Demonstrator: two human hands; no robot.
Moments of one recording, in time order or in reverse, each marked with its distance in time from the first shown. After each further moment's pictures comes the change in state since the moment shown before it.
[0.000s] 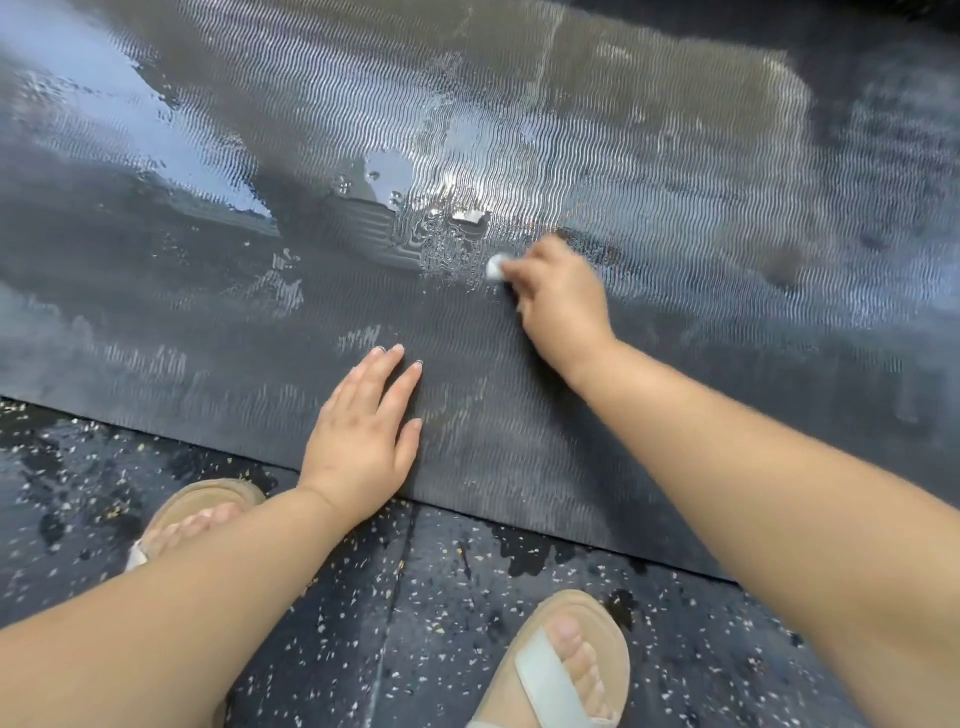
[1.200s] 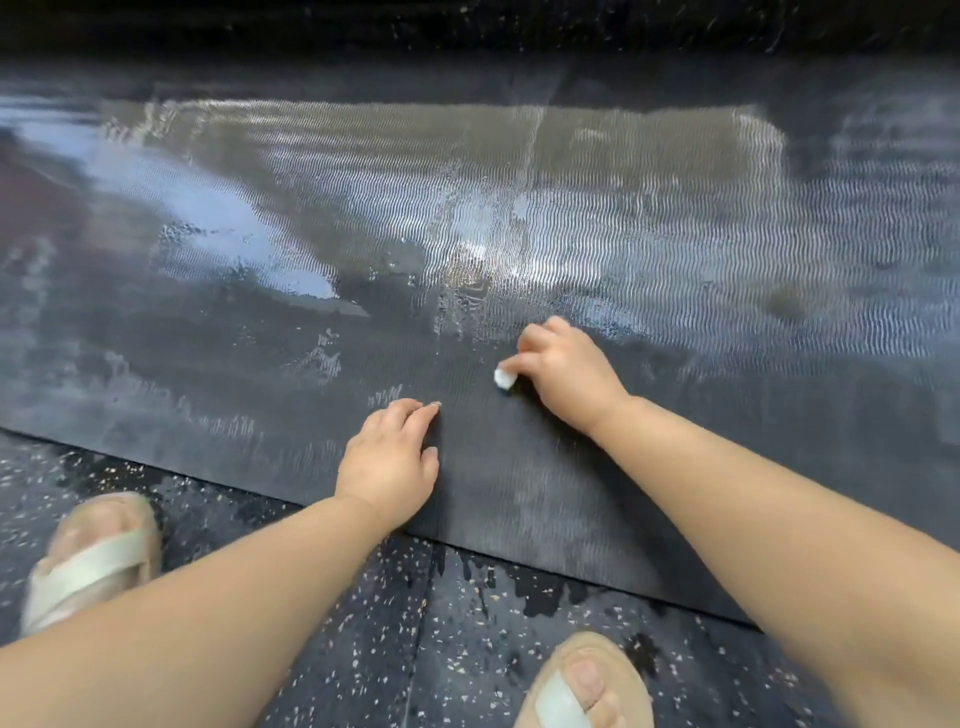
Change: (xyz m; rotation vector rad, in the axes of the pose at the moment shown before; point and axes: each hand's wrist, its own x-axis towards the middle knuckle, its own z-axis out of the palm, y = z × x) left_hand 0.021 0.020 -0.022 0.139 -0.126 -0.204; right_hand -0.019 0.025 -0.011 -0.079 -0.123 -0.375
